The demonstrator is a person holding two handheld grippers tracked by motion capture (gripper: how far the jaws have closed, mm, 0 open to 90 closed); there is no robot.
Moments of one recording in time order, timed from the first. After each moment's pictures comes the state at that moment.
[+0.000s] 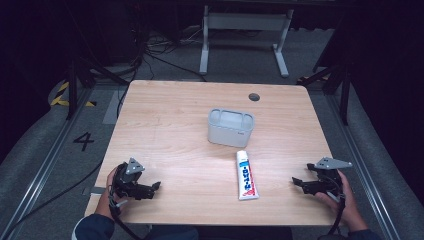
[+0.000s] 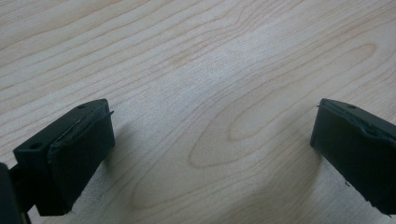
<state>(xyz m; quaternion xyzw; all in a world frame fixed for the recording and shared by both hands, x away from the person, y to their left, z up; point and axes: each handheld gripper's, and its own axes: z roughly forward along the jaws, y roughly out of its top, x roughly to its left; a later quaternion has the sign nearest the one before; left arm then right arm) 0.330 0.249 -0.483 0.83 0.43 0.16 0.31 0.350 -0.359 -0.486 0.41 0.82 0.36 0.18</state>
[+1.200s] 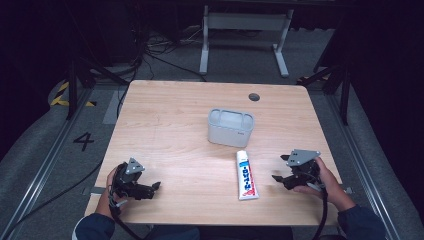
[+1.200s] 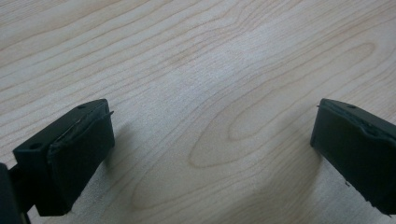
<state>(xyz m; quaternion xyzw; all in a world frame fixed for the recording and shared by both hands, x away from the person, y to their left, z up) 0.331 0.249 -0.483 0.83 0.43 0.16 0.31 0.367 -0.277 -0.445 0.20 0.91 0.31 0.18</state>
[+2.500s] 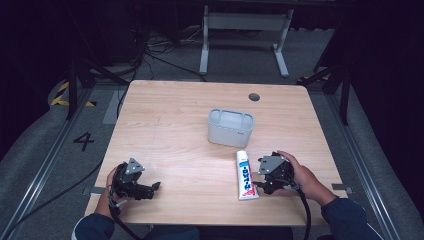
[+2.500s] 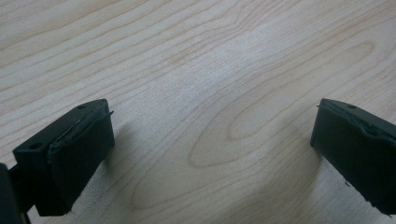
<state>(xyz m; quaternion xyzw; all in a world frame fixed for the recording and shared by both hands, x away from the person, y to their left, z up) 0.331 0.249 -0.483 0.83 0.43 0.16 0.31 0.362 -0.208 -0.445 0.10 0.94 0.24 0.20</state>
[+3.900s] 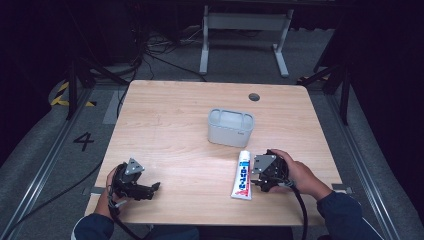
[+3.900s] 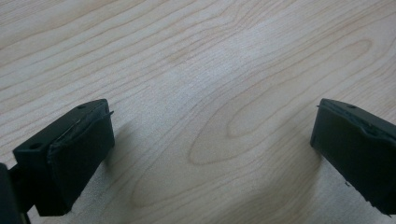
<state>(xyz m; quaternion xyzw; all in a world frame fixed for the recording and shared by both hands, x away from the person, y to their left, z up) 0.330 0.251 -0.483 0.83 0.42 0.16 0.32 0.372 -0.192 -0.446 0.06 0.96 0.21 0.20</state>
